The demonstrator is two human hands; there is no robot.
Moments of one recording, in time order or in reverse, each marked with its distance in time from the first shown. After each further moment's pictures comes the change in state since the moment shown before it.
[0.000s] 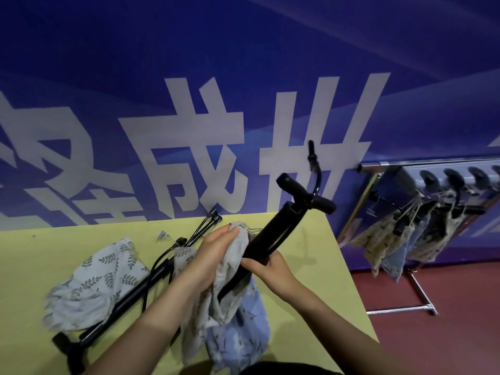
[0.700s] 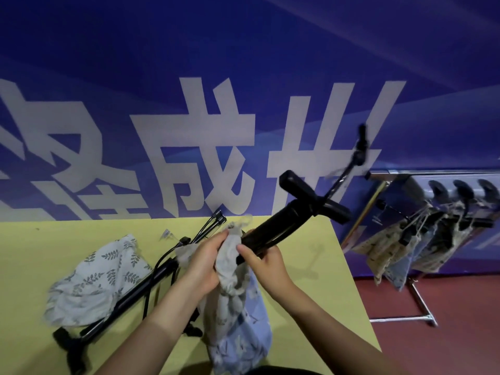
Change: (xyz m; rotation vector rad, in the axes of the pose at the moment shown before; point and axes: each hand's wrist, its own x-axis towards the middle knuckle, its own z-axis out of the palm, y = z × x) left_hand -0.006 0.004 -0.012 -0.292 0.036 -0.236; right_hand 0.016 -0.013 0.026 -0.091 0.112 -0.129
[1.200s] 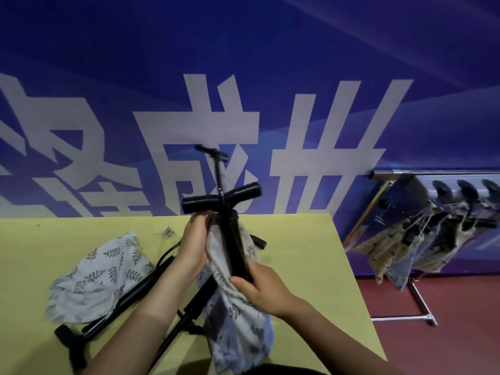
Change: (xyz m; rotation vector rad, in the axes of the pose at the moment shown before) left_hand 0.000 0.035 -0.008 0.106 0.121 0.360; right_hand -0.020 0.019 -0.001 -0.618 -0.374 -0.131
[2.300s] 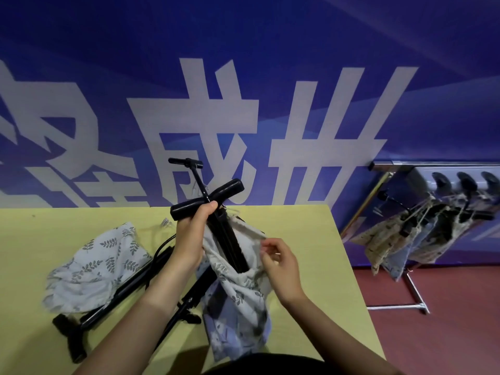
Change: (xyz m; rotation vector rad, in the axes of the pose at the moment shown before) left_hand -0.003 -0.014 -0.008 -0.009 0.139 0.106; right_hand -0.005 0.023 0.004 0.561 0.553 0.328
